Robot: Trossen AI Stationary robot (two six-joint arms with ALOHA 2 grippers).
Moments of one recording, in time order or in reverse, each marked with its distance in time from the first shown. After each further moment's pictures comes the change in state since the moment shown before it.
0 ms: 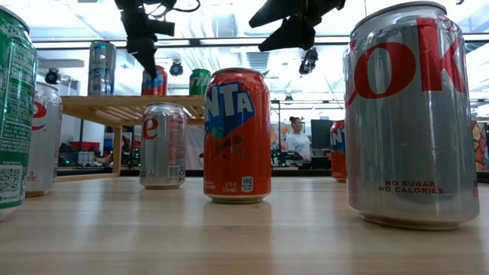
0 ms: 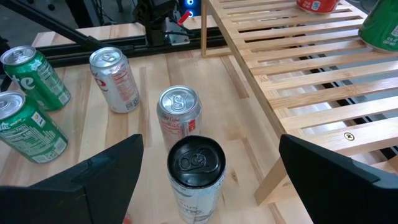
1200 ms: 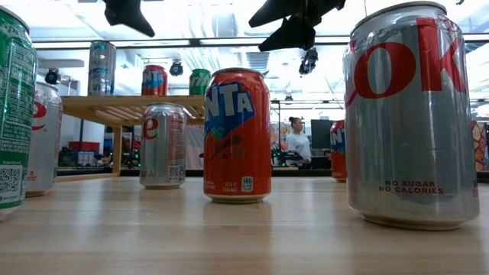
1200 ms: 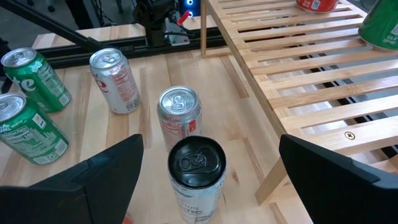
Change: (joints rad) left arm 0.003 -0.297 -0.063 0.108 0.385 -0.312; right arm 0.000 0.000 0.000 0.001 0.000 0.009
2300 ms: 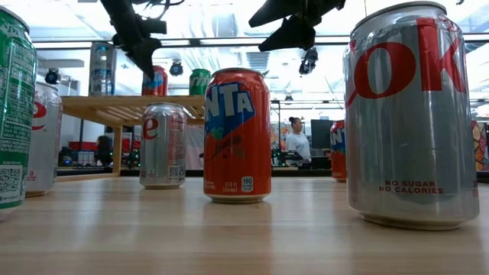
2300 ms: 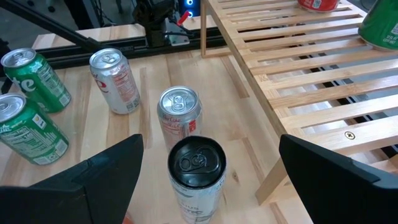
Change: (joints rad) left arm 0.001 0.166 -0.112 0.077 -0.413 -0.005; right arm 0.000 0.000 0.000 0.000 0.000 0.002
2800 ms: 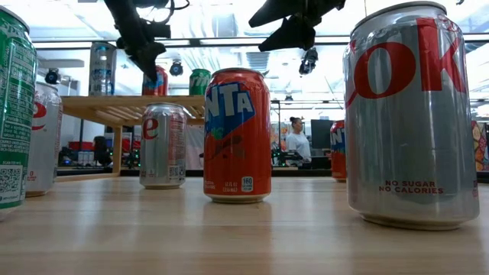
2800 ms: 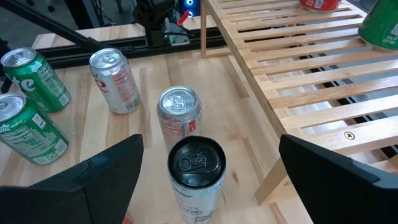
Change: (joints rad) left arm 0.000 0.034 0.000 0.021 -0.013 0.001; right arm 0.000 0.000 0.000 0.000 0.000 -0.002
